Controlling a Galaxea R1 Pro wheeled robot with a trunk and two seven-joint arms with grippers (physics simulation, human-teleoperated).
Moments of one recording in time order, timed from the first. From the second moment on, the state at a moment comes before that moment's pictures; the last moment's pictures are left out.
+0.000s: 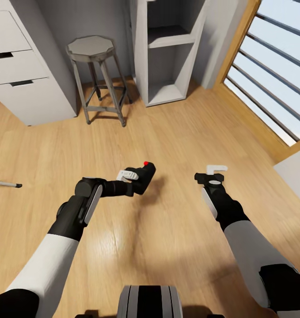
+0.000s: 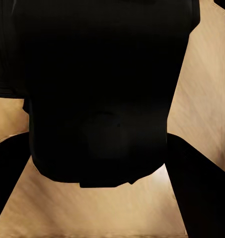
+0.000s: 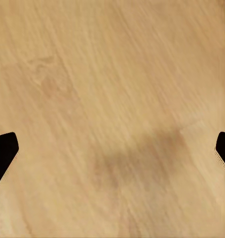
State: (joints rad) left arm -0.87 -0.03 -0.15 -1.20 0.03 0.93 -0.60; right arm -0.98 -0.02 0.12 -0.79 -0.06 0.37 -0.34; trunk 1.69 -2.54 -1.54
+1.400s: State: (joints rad) left arm -0.87 0.00 -0.04 -1.32 0.03 1.04 -0.88; right arm -0.98 -0.02 0.12 -0.79 -0.06 0.31 -0.34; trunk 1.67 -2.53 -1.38
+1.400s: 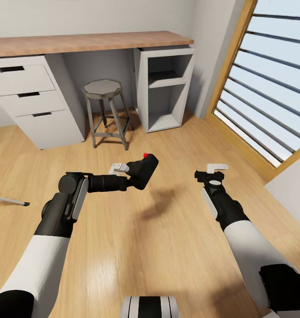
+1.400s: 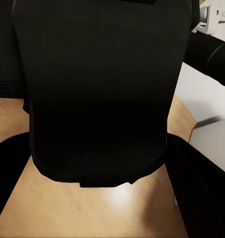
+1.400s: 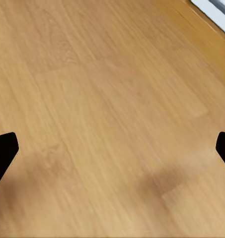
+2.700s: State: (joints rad) left arm -0.87 0.00 -0.04 -1.32 0.02 1.04 -0.88; right arm -0.98 -0.02 0.12 -0.79 -0.06 0.31 -0.34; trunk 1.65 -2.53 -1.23
